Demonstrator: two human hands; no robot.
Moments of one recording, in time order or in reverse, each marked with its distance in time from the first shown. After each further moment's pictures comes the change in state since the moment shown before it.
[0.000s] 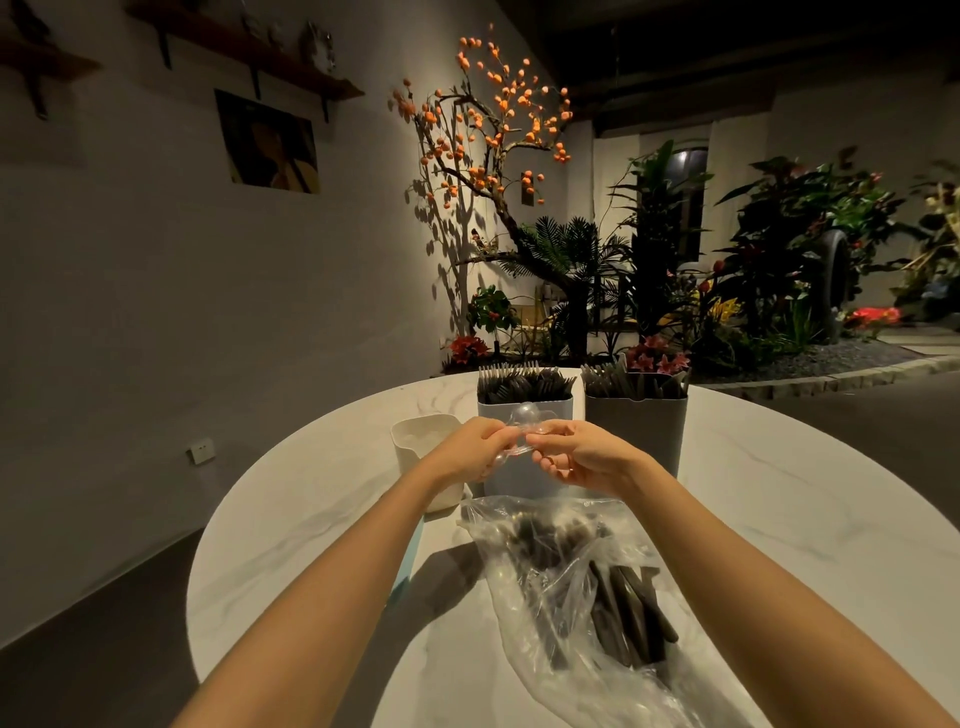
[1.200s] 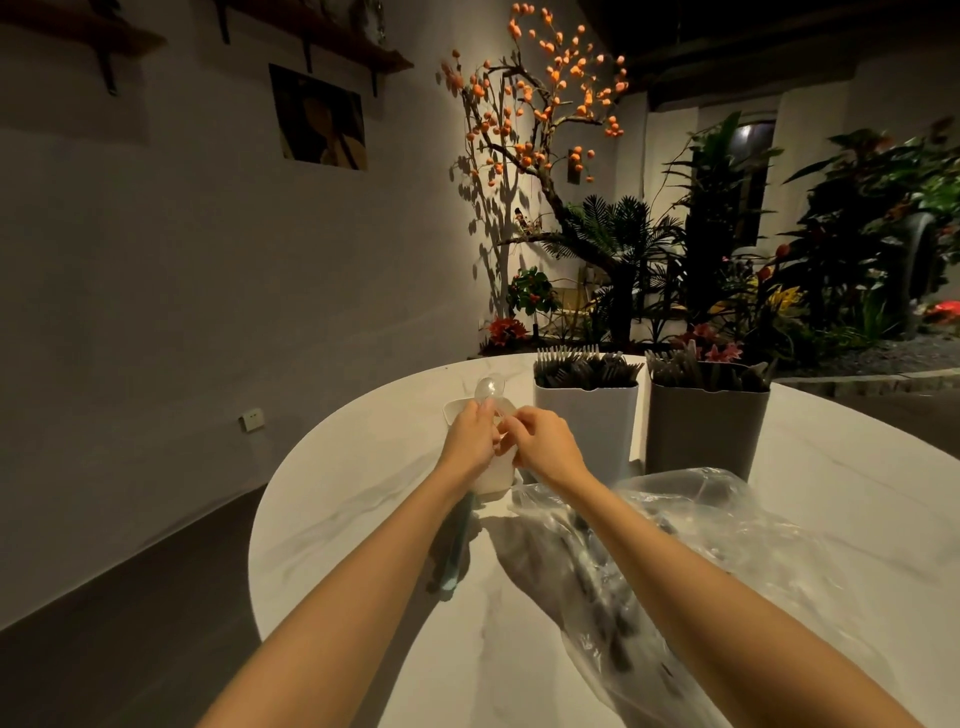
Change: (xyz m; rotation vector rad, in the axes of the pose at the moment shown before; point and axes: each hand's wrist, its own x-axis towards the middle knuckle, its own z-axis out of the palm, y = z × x) left_hand -0.013 -0.047 -0.011 -0.260 0.488 -0.283; right_hand 0.064 0.035 0.098 -0.706 0.417 -0.385
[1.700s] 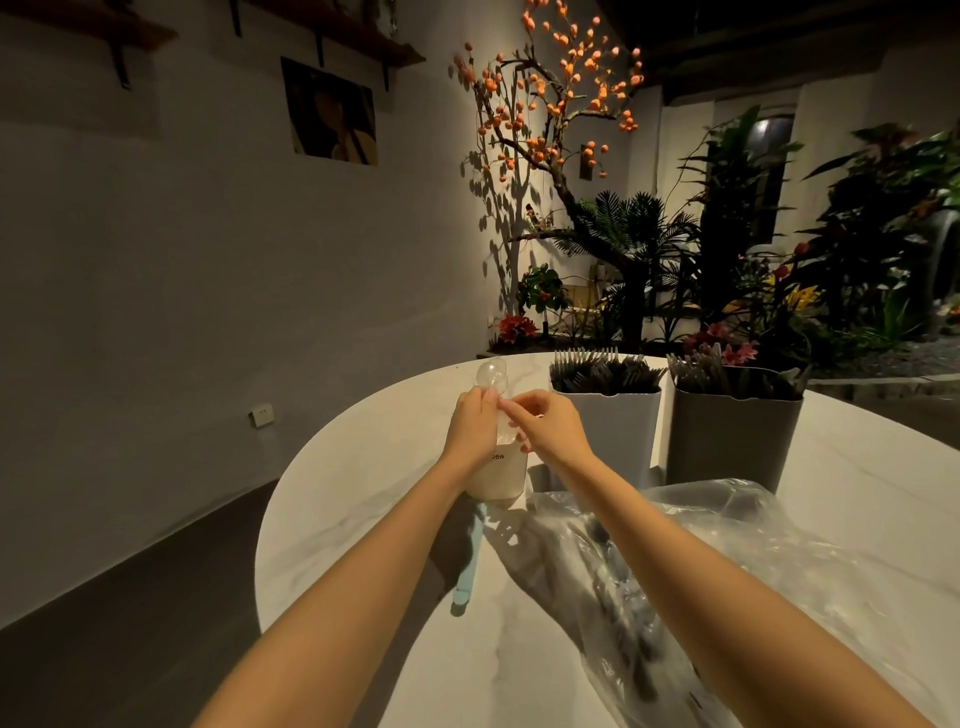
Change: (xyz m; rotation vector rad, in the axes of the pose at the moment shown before) left_hand 0.024 -0.001 -0.013 0.063 0.090 0.127; right_hand 0.028 -0.008 0.008 0.340 0.031 0.040
